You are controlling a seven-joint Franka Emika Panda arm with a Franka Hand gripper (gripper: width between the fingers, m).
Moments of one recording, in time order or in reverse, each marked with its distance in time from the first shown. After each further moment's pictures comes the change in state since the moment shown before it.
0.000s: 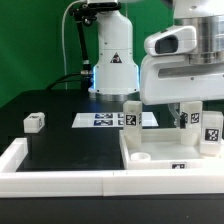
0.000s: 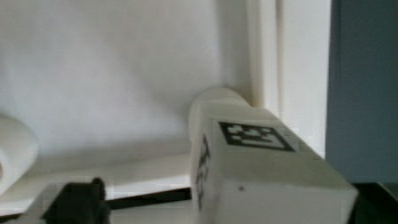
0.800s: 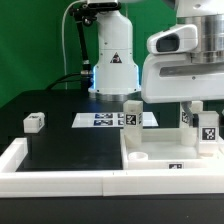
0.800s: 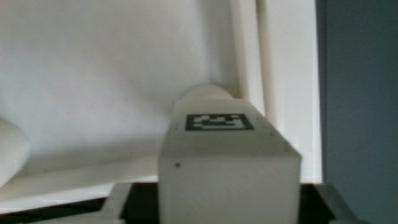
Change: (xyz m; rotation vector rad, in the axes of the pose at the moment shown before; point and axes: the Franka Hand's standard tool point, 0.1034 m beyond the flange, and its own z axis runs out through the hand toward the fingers) arm 0.001 0.000 0.001 -0.001 0.007 0.069
